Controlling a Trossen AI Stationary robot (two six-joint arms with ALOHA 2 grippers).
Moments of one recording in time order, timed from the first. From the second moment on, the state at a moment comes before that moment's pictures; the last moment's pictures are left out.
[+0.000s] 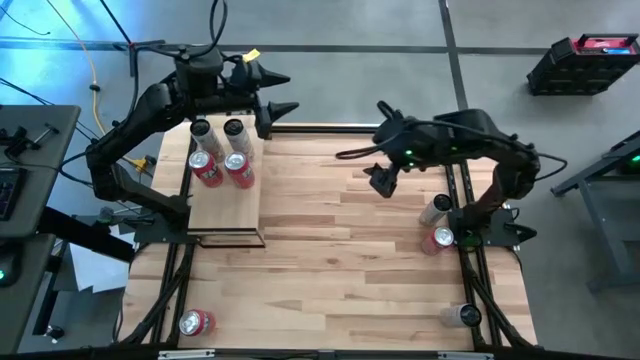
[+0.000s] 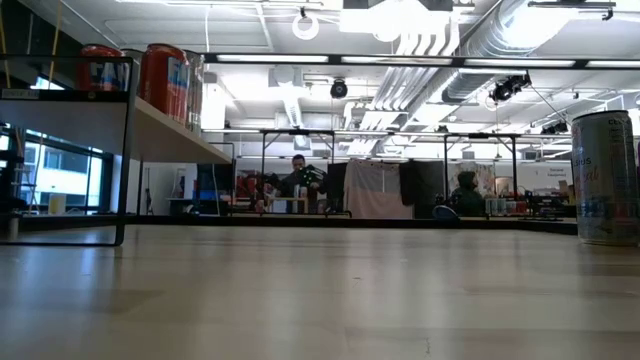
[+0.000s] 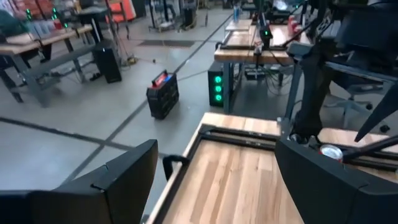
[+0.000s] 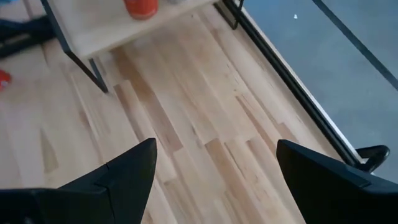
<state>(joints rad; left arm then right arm) 0.43 1.37 1.83 -0.67 0.06 0.11 0.05 1.67 2.31 -1.57 0.34 0.44</state>
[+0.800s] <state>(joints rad) 0.43 1.37 1.83 -0.65 0.06 0.08 0.13 1.10 1.38 -1.57 0.39 1.32</state>
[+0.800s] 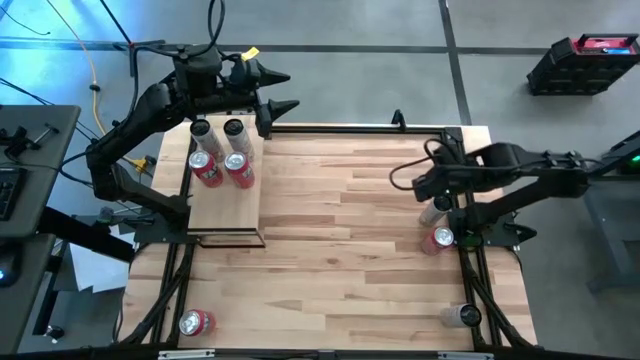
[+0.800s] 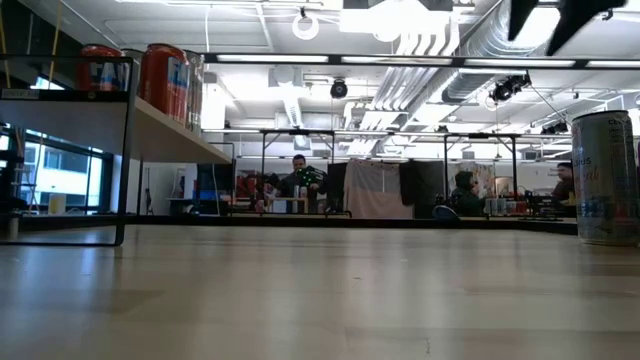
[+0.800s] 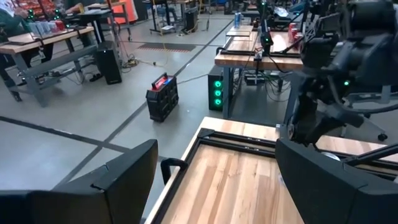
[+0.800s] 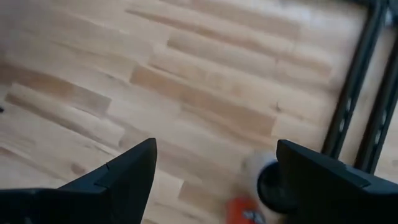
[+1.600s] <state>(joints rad) 0.42 1.39 1.83 -0.66 0.07 0.05 -0.02 0.98 1.29 -1.57 0.33 0.69</state>
